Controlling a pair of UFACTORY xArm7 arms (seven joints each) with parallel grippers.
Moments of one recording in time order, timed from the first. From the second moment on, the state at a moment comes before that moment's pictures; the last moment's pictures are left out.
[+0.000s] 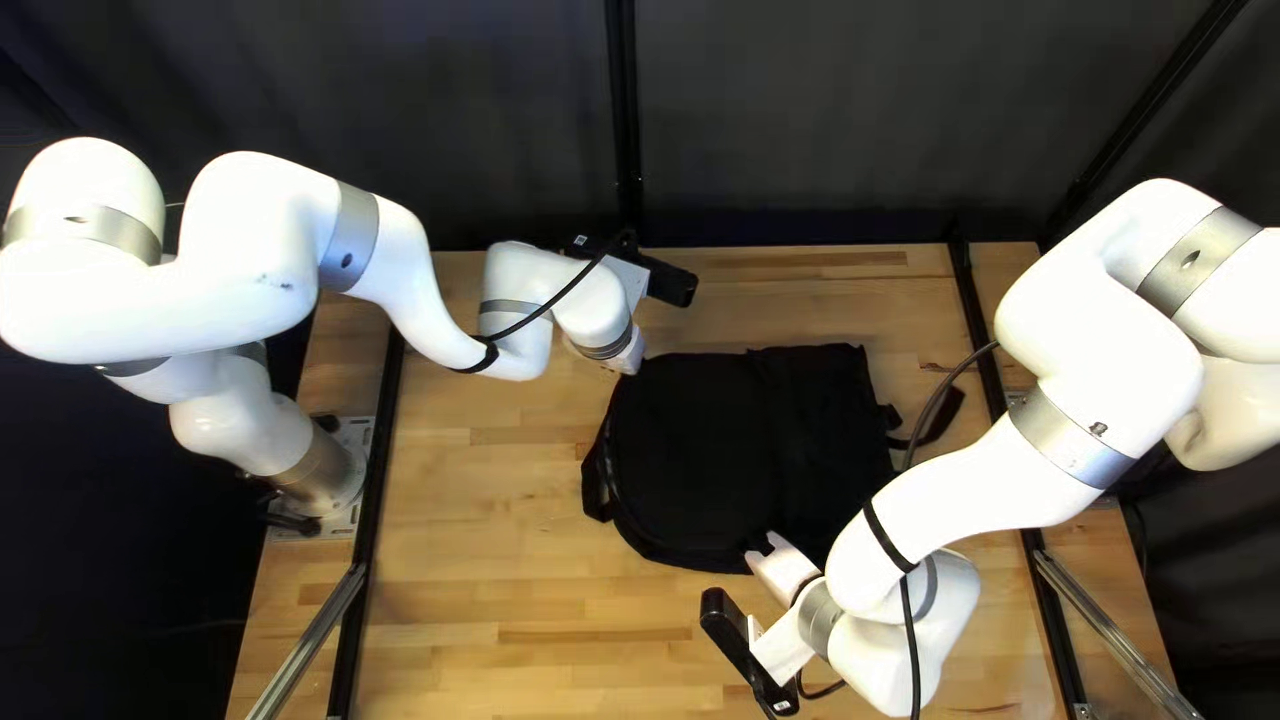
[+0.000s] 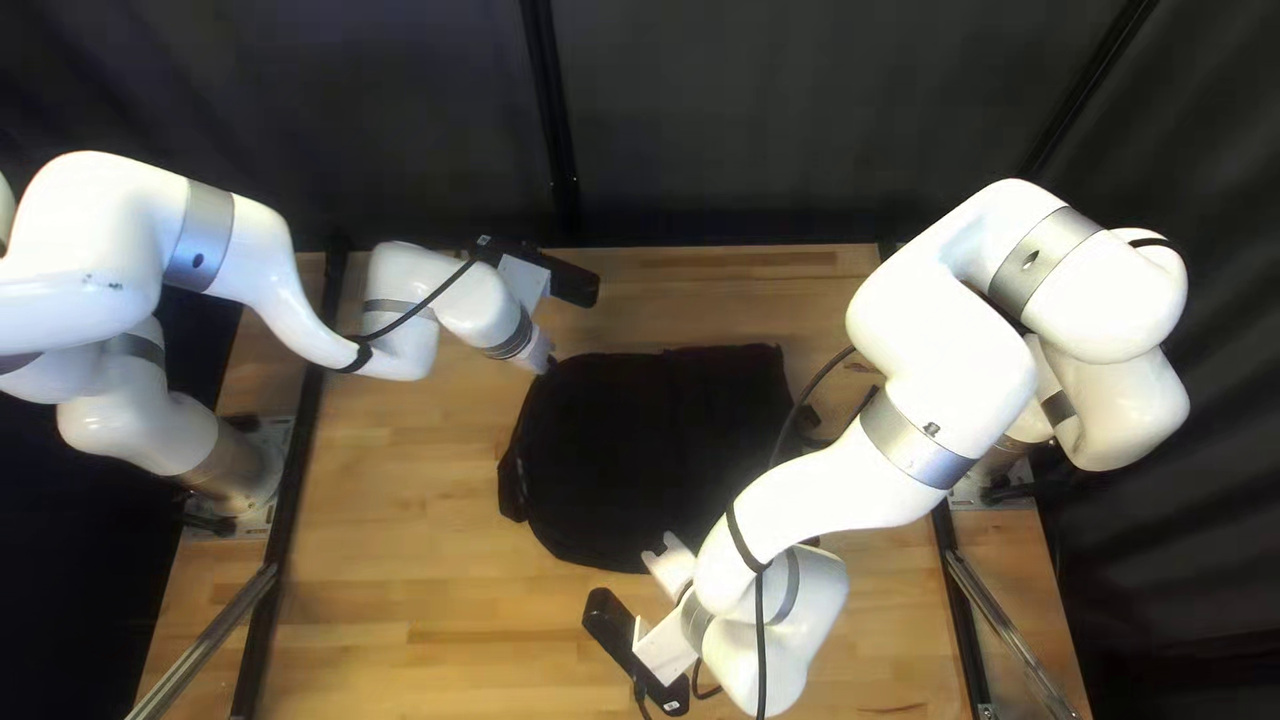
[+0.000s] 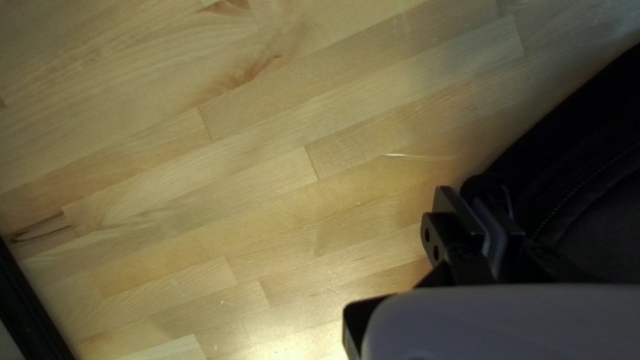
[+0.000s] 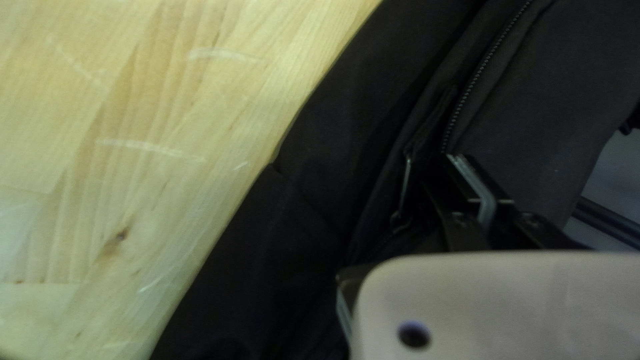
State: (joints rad) left arm 0.31 0.06 -0.13 0.80 0.39 0.71 -1.25; right arm 0.24 0.38 0.40 1.08 -1.04 1.09 0.54
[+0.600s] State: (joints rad) left arm 0.30 0.20 -0.14 0.98 0.36 0.79 -1.18; right arm 0.25 0.39 0.39 1.09 -1.04 1.09 0.54
